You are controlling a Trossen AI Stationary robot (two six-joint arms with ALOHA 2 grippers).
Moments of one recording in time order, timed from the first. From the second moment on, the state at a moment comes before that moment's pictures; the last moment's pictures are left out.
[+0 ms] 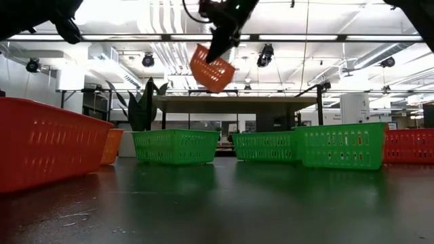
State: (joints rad) left arm 0.02 0.06 0.11 0.56 -0.16 -0.07; right arm -0.25 1.98 2.06 -0.96 0.10 -0.26
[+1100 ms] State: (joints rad) left arm 0.02 0.06 0.11 0.59 -0.16 -0.07; right arm -0.26 2.07 2.16 -1.03 0.10 -0.23
